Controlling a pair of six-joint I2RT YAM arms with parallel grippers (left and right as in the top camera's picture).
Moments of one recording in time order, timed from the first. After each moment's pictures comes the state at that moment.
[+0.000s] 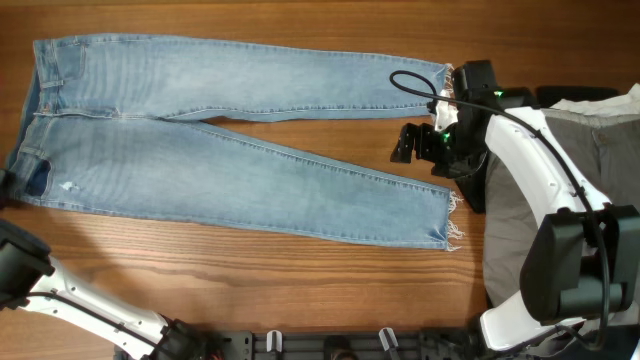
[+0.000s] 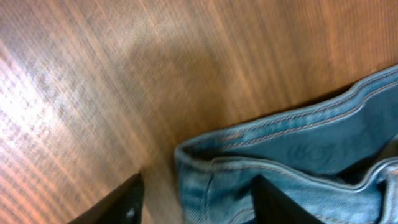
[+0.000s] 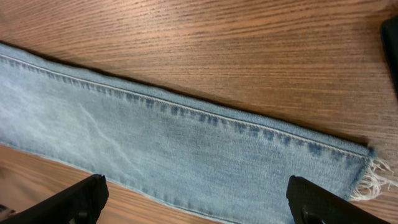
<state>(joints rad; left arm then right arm) 0.95 2.32 1.82 -0.77 0.14 -0.24 0.10 1.75 1.28 -1.00 -0.39 0.26</state>
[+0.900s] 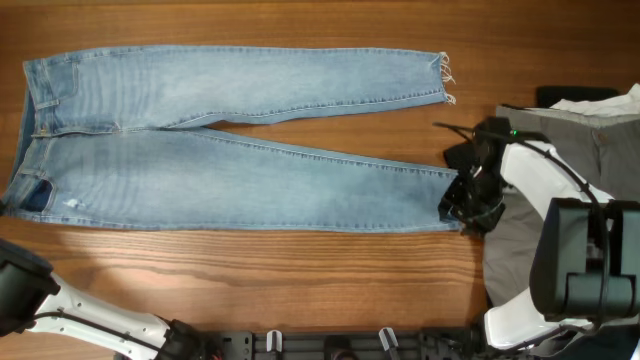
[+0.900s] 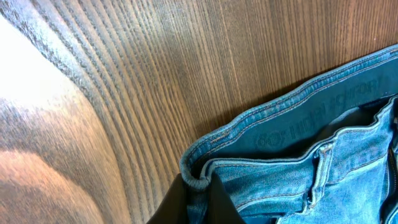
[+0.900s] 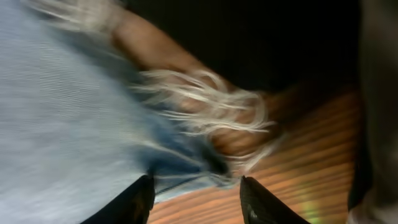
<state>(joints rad) 1.01 2.15 1.71 -0.91 0.15 -0.35 -0.06 1.76 0.93 -0.98 -0.15 0.57</state>
